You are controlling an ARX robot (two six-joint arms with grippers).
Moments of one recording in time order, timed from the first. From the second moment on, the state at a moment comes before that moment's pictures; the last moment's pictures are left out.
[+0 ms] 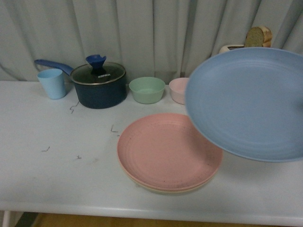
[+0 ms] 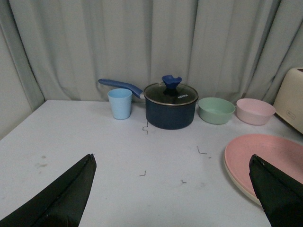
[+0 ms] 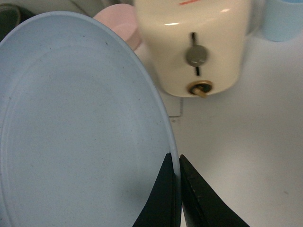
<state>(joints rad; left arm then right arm) 0.00 0.01 0.01 0.00 0.00 -0.01 -0.10 1.59 0.91 0.01 -0.31 0.09</state>
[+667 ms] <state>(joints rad) 0.00 0.01 0.01 0.00 0.00 -0.01 0.20 1.99 1.08 0.11 -0.19 0.36</state>
